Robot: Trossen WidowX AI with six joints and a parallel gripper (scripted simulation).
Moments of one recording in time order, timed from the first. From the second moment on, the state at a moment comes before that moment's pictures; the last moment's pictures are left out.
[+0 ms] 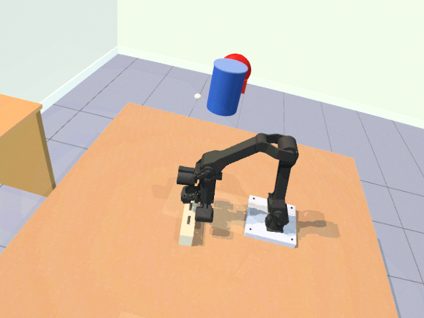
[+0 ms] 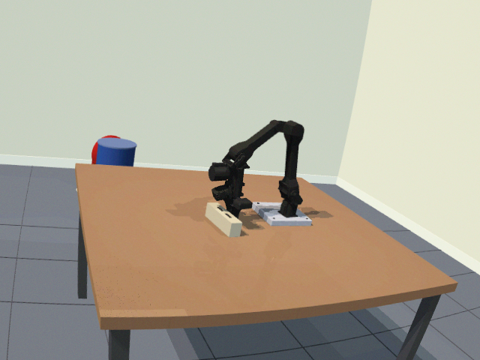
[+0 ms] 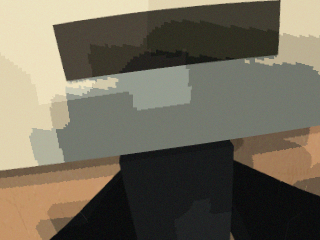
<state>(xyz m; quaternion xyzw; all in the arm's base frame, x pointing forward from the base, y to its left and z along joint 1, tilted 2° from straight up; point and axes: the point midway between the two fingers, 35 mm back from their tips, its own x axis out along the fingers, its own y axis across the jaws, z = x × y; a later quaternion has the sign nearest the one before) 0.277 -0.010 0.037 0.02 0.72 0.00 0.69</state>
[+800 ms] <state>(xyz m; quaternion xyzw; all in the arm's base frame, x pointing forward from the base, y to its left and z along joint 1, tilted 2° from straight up) 0.280 -0.010 0.037 0.02 0.73 0.00 0.68</state>
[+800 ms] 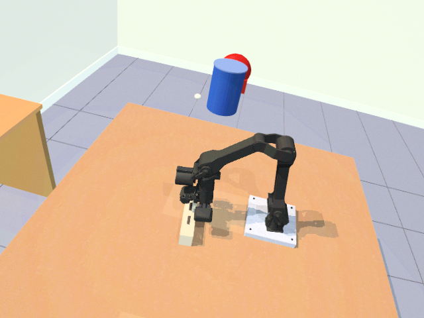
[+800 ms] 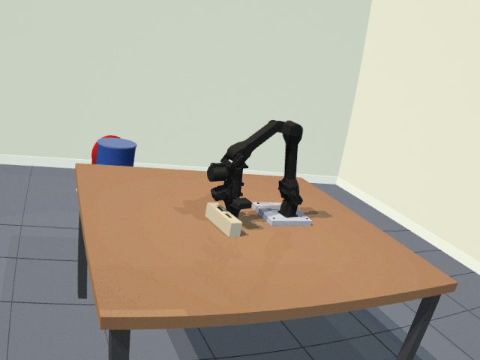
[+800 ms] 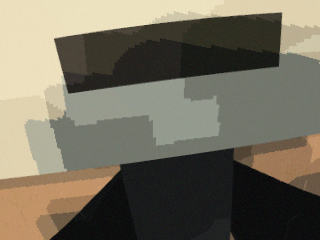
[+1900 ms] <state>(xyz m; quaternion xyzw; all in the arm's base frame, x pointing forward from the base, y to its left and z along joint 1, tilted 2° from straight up) 0.286 -0.010 0.038 0.02 0.73 0.00 0.68</state>
